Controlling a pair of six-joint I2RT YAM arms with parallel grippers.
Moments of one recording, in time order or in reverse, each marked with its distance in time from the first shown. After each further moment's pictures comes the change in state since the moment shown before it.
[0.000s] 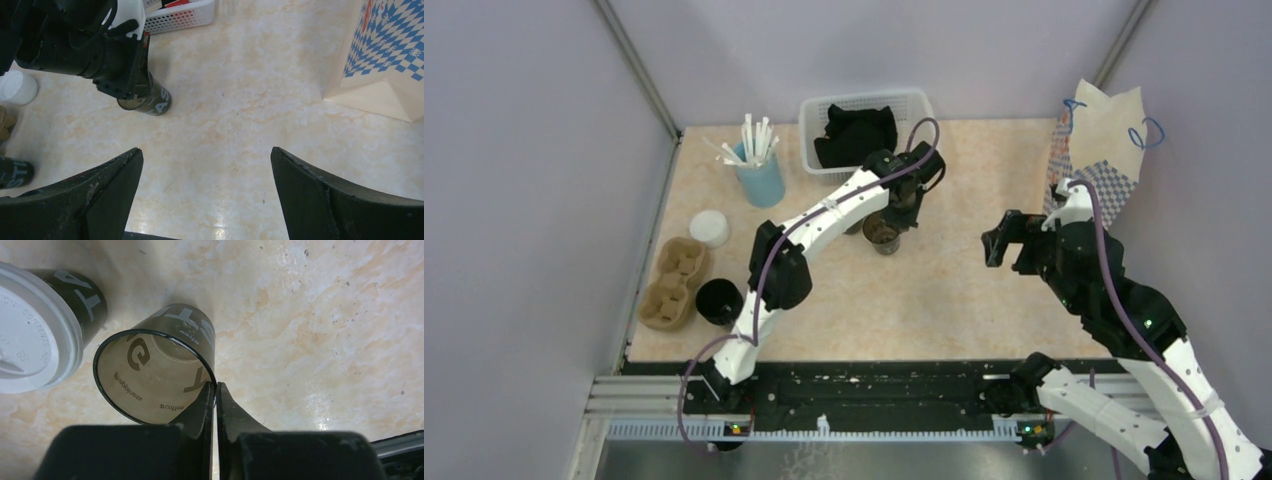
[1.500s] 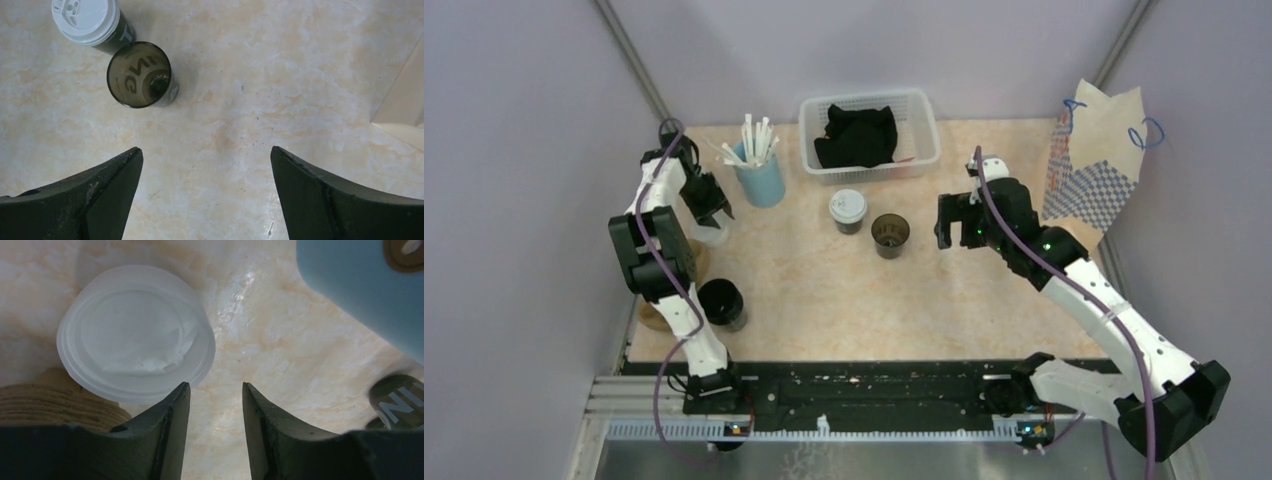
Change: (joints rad) left arm 1.069 -0.312 -0.674 0.231 0.310 0.138; right arm -0.092 0.376 -0.092 0.271 -0.230 -0.151
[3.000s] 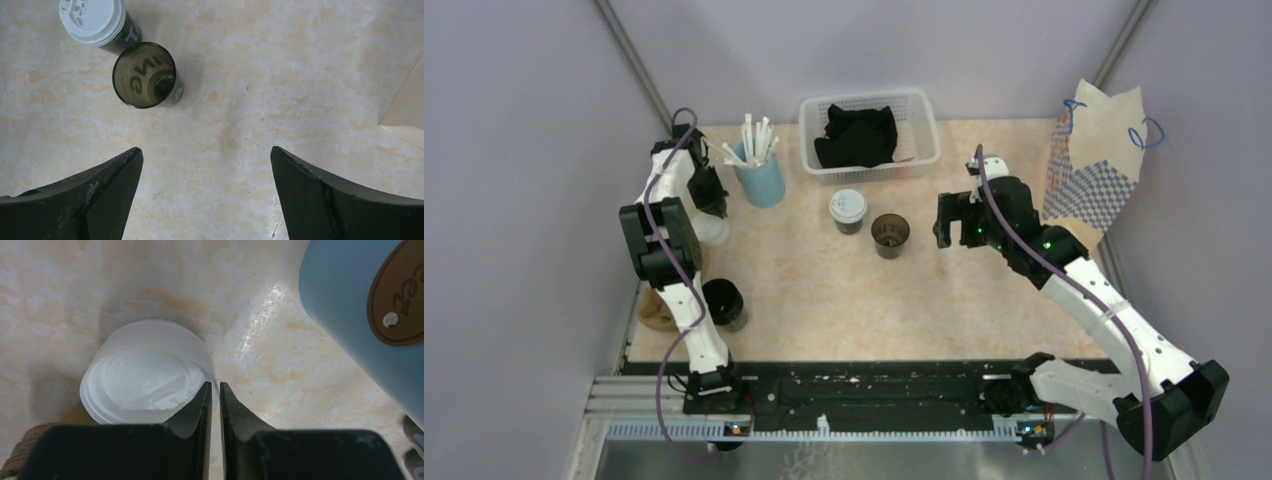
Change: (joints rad) left arm -0.037 0.128 0.155 -0.014 -0.094 0.089; right arm -0.018 0.005 0.000 0.008 -0.035 0.003
